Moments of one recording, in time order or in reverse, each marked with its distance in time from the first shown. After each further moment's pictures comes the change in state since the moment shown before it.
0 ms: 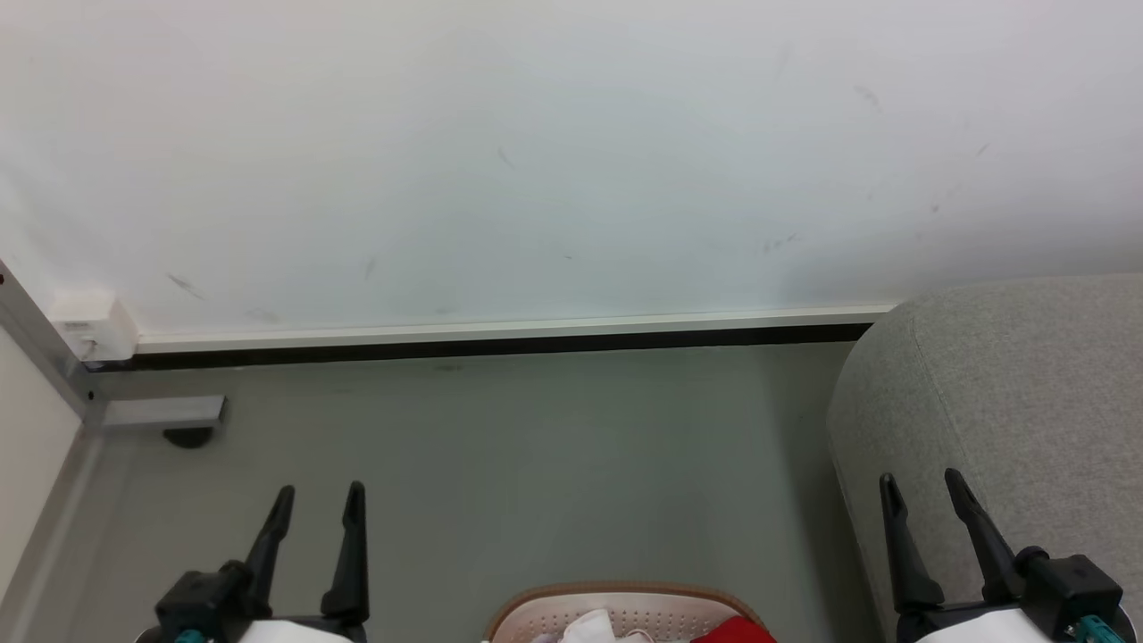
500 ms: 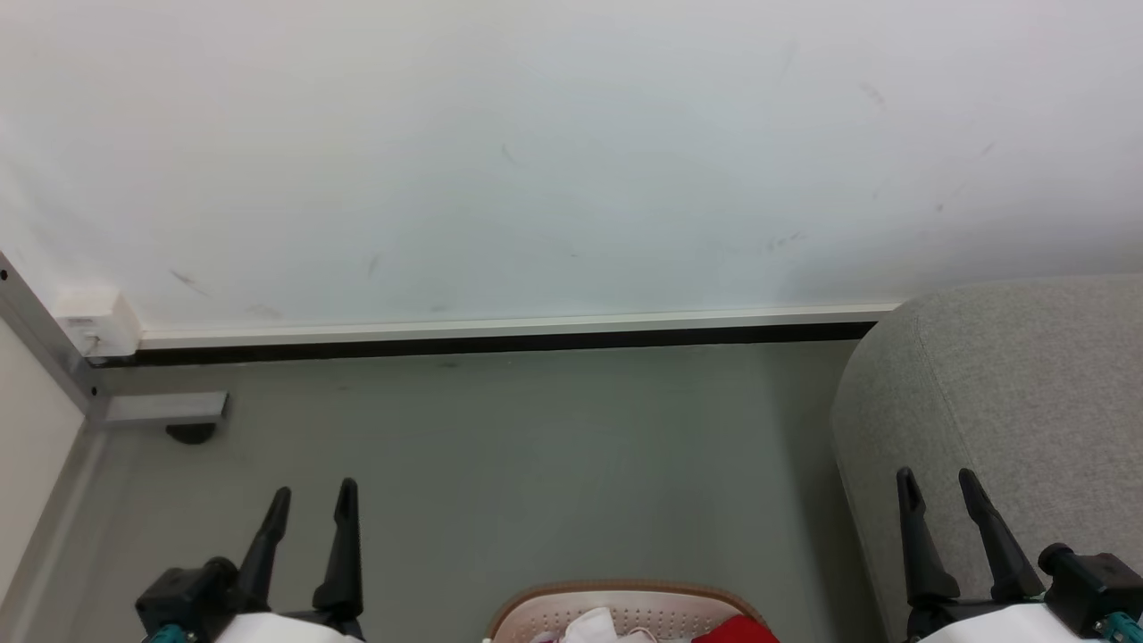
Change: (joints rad) left arm -0.007 0.000 0.005 0.004 -0.106 -0.004 0.031; right arm 0.002 -0.005 -0.009 -0.010 0.115 0.000 0.023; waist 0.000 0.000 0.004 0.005
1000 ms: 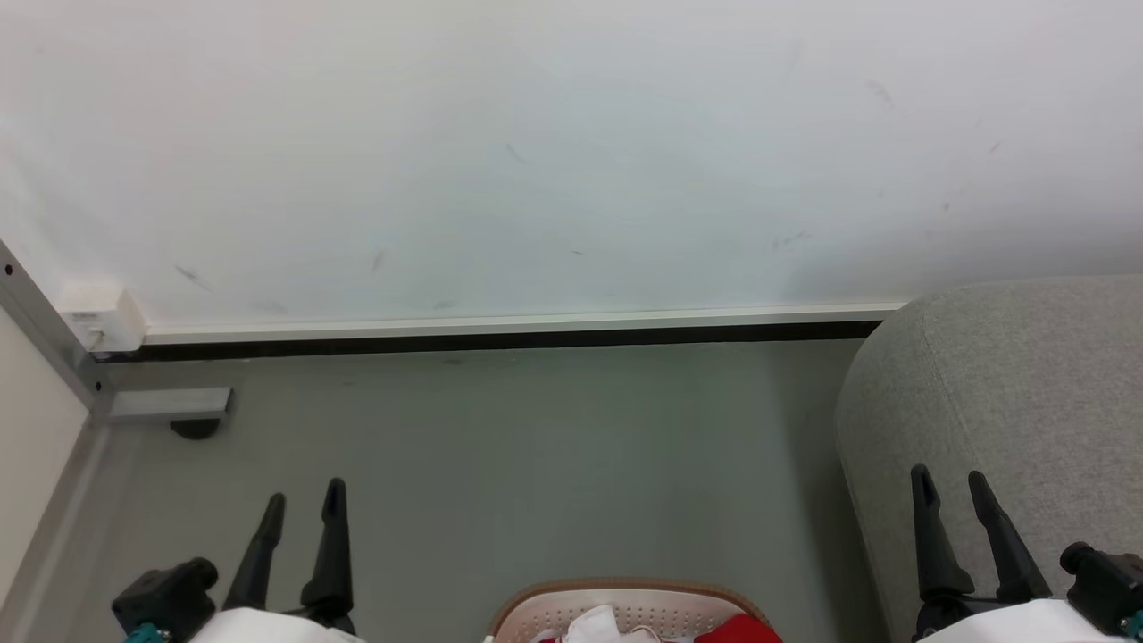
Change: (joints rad) left arm -0.003 -0.010 0.023 0.000 -0.127 -0.004 0.037; right arm 0.001 -0.007 -0.004 -0.007 0.124 0.000 0.028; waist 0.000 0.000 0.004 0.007
